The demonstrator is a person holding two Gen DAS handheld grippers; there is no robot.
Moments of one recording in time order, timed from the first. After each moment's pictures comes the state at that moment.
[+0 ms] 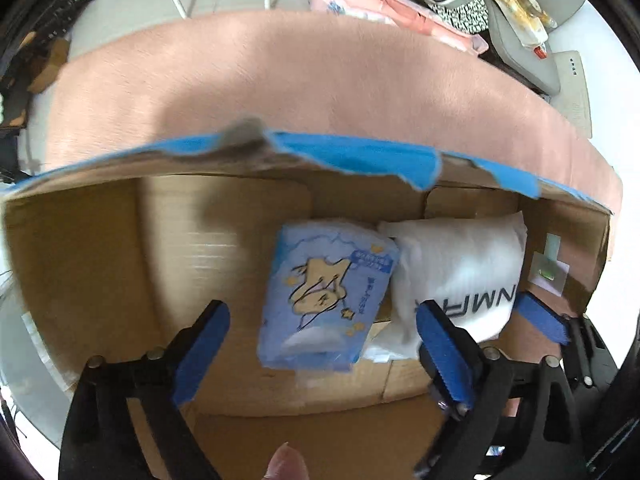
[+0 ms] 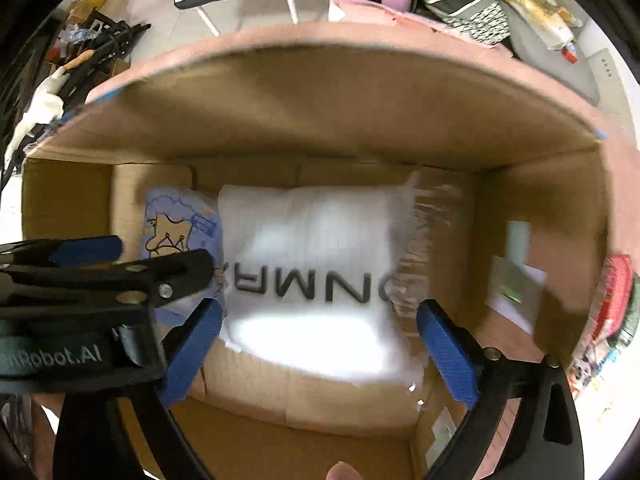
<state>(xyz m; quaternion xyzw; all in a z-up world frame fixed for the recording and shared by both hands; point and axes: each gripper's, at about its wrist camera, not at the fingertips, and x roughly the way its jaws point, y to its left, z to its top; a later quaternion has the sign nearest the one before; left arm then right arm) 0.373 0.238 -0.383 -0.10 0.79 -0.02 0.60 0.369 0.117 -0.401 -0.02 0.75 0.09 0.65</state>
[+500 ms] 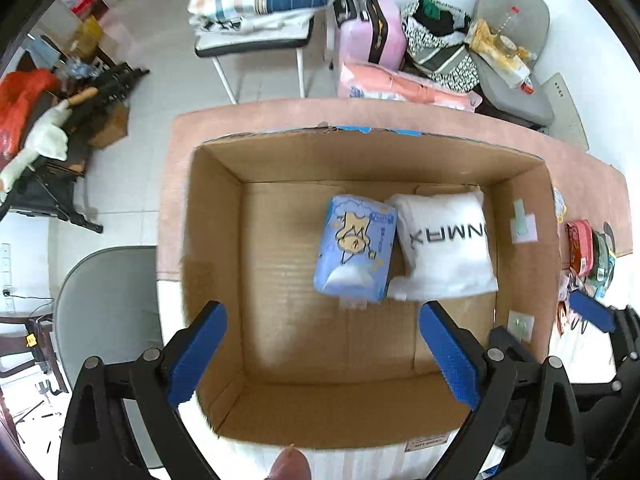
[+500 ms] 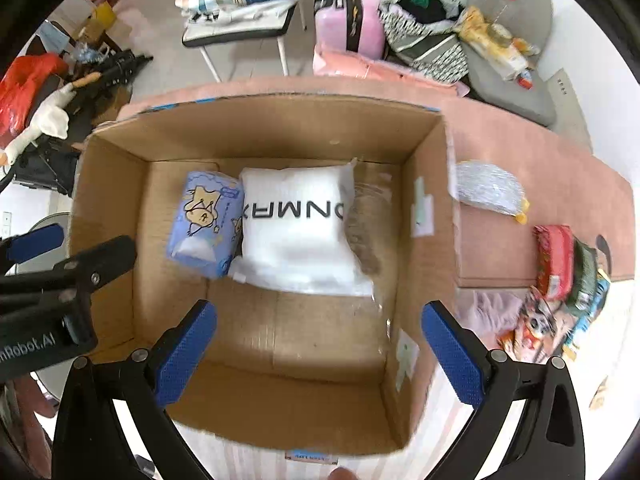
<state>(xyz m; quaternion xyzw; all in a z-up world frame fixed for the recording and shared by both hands) 0.277 0.237 -0.270 -0.03 0.68 0.03 0.73 0.288 0.094 -0.289 -0.04 0.68 0.07 0.72</state>
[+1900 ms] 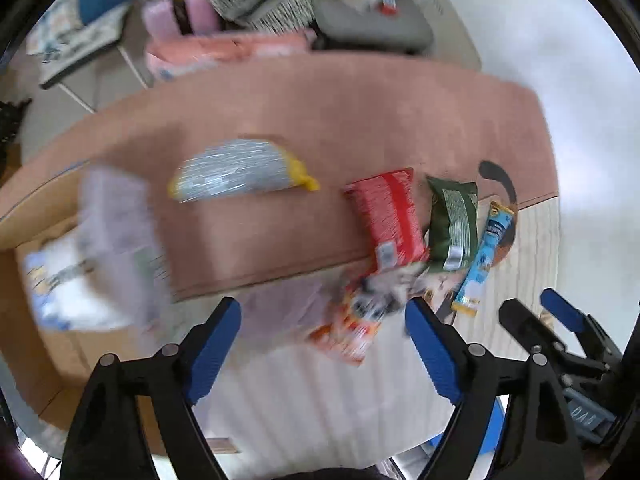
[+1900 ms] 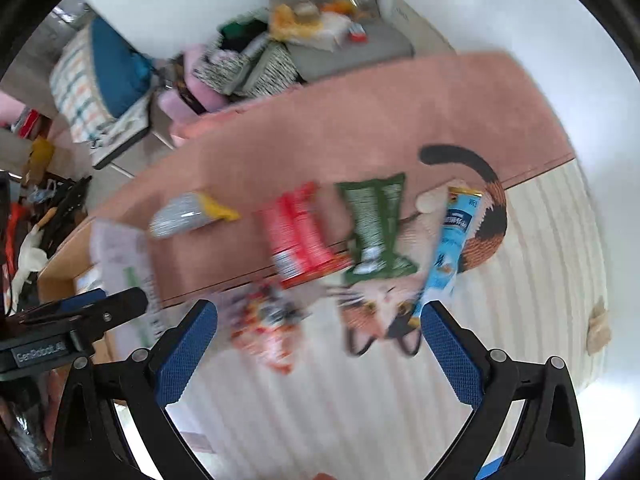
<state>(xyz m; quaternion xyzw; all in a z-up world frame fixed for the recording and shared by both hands) 0.367 -0.107 -0.318 -0.04 0.75 -0.13 0.64 0.288 -0.304 -0.267 0.14 0.67 -0.06 0.73</state>
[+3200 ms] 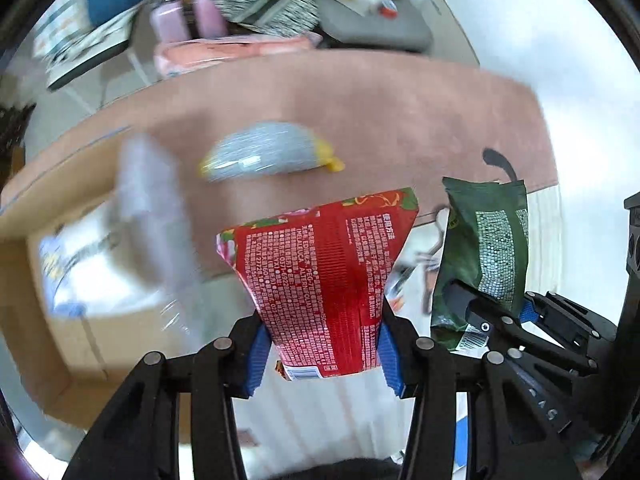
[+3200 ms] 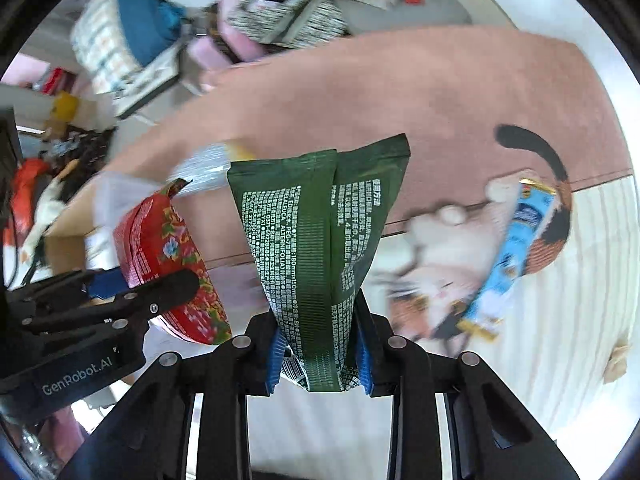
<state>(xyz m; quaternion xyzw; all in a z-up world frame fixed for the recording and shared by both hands) 0.294 -0.054 -0.282 -0.04 0.73 -0.13 0.67 0.291 -0.256 -0.308 0.13 0.70 0.03 0.70</state>
